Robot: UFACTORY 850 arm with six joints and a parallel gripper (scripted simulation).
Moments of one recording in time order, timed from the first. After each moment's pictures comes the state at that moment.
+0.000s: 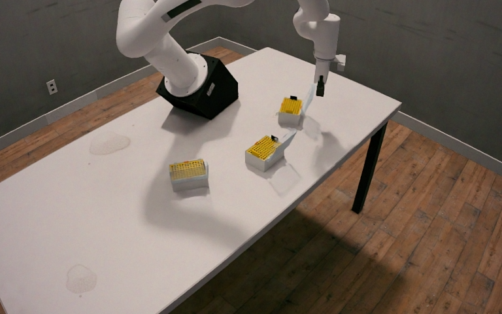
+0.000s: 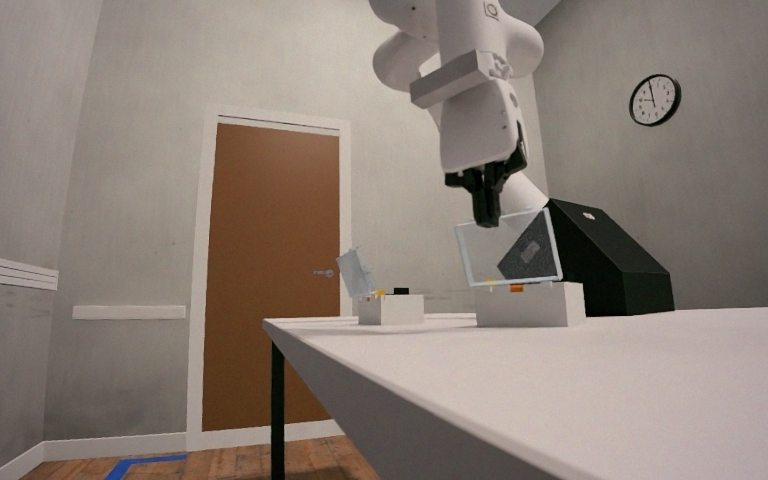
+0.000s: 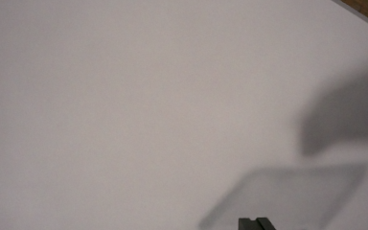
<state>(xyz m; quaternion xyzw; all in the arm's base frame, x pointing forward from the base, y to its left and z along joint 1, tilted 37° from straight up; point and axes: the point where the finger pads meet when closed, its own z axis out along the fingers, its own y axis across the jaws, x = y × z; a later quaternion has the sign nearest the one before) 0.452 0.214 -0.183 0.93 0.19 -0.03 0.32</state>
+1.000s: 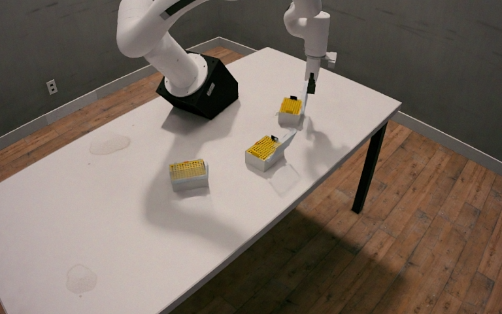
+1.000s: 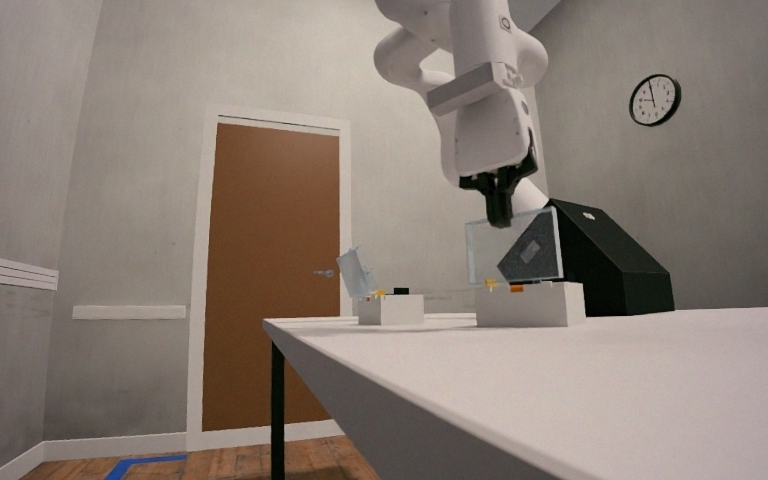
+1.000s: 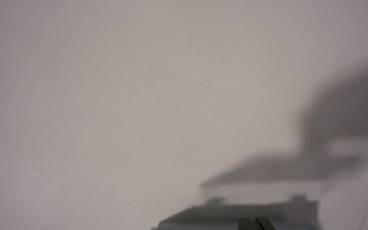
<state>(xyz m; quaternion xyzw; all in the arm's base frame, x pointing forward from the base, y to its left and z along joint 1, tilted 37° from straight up) 0.418 0.205 -0.173 0.93 0.19 -0.03 0.32</state>
